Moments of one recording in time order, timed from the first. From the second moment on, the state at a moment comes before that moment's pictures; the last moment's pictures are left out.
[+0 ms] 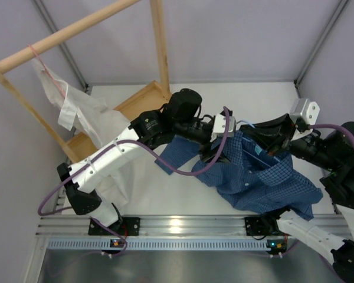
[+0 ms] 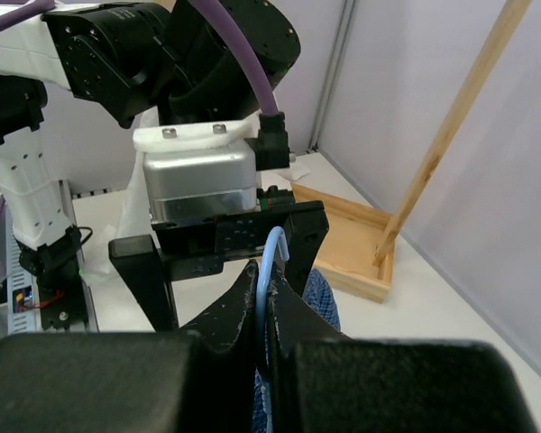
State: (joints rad) left arm -1.00 1.57 1.82 -0.66 0.72 0.40; right arm 0.58 0.76 1.43 -0.54 -0.52 -0.11
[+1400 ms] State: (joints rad) left arm -0.91 1.60 1.84 -0.63 0.98 0.32; right arm 0.58 0.70 1.35 -0.46 -0.63 -0.07
